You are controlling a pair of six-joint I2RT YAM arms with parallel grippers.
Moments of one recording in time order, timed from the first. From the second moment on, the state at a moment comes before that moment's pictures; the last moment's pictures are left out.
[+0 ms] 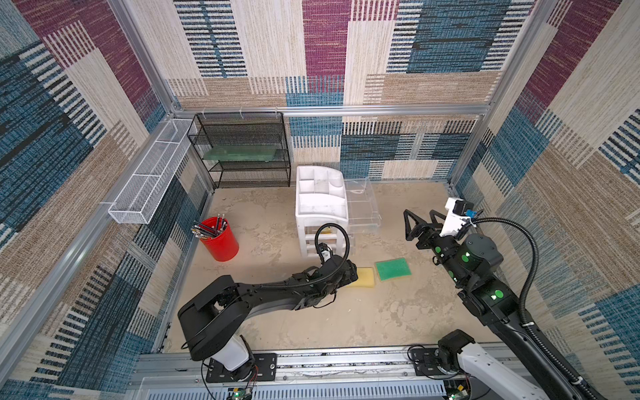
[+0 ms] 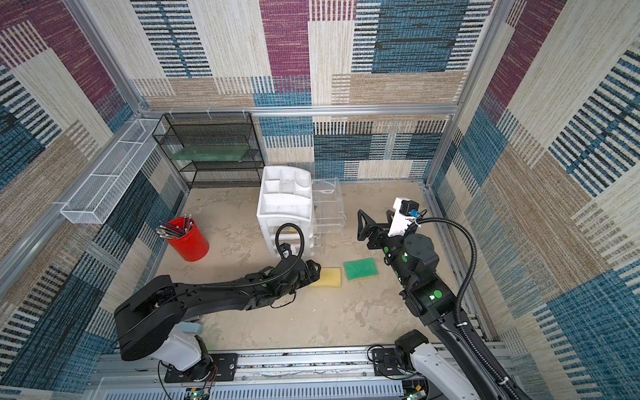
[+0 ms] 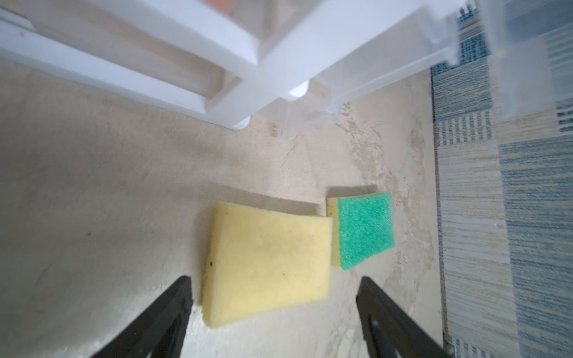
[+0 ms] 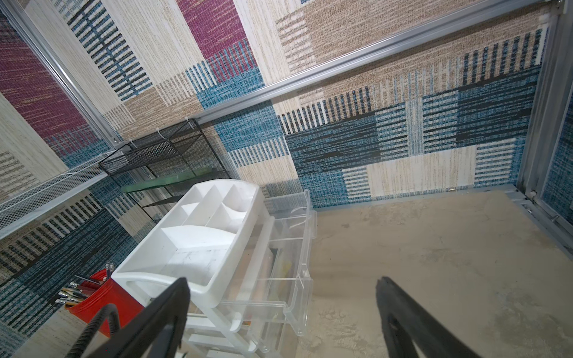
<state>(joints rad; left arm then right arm) -0.98 1.52 0.80 0.03 -0.25 -1.13 0.43 0.72 0.80 -0.11 0.16 0.35</state>
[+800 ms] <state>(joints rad) -0.77 1.21 1.49 -0.86 -0.26 -0.51 0.37 0.92 0.85 -0.10 0.08 0.36</state>
